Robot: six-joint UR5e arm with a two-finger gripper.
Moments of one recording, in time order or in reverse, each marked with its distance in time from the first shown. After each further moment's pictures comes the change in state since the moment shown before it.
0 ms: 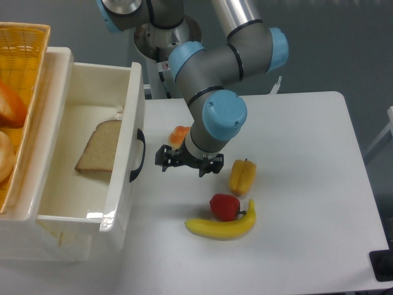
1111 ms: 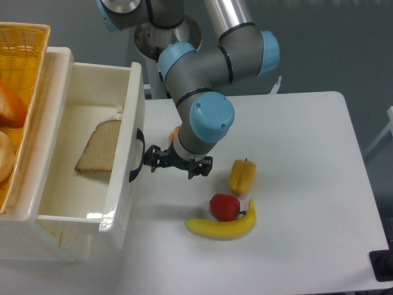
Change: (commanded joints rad) arm -0.026 0.002 -0.002 0.002 -0.008 0.006
